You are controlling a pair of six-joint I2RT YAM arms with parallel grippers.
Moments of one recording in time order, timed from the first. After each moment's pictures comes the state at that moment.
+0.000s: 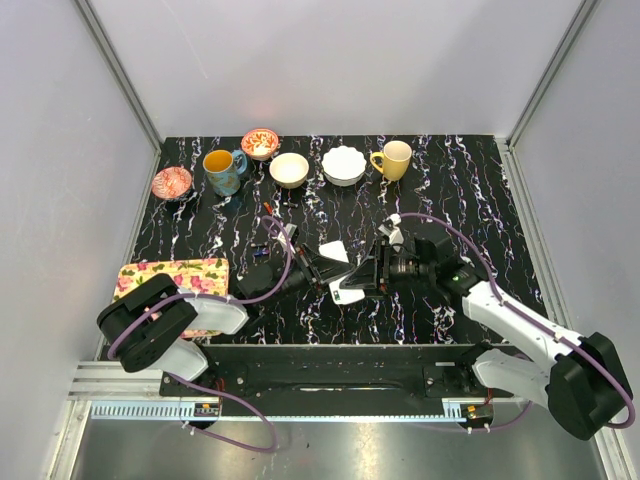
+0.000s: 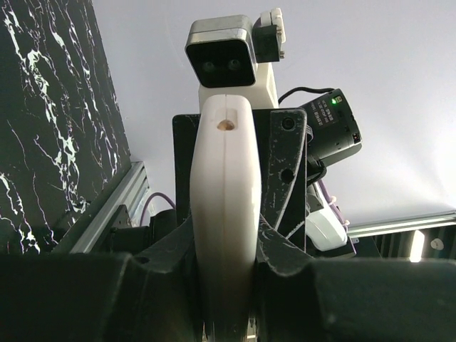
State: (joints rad) left arm -0.85 1.46 0.34 1.26 0.25 -1.55; right arm 0.57 1.07 0.60 0.04 -0.80 1.15
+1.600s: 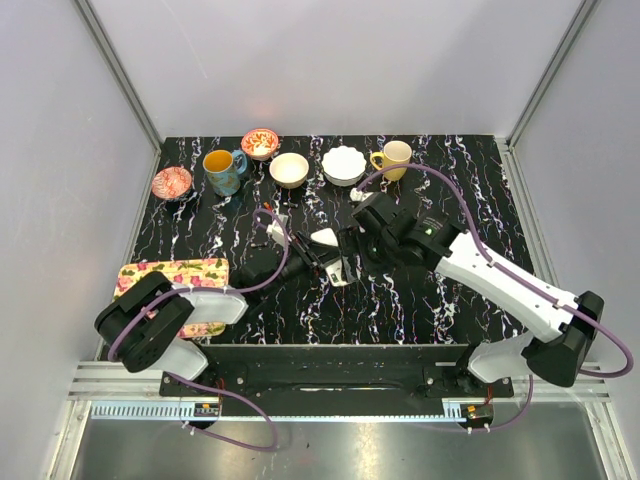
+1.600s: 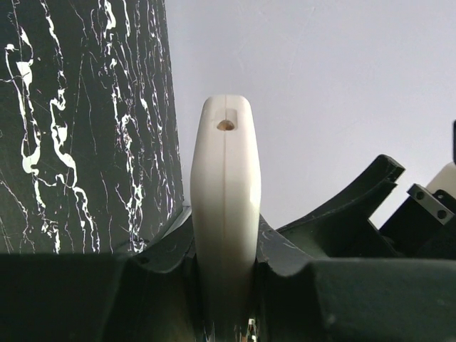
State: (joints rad) left arm -0.76 1.45 0.41 1.02 0.18 -1.47; right arm 0.89 1.37 1.41 -1.03 0.05 0.56
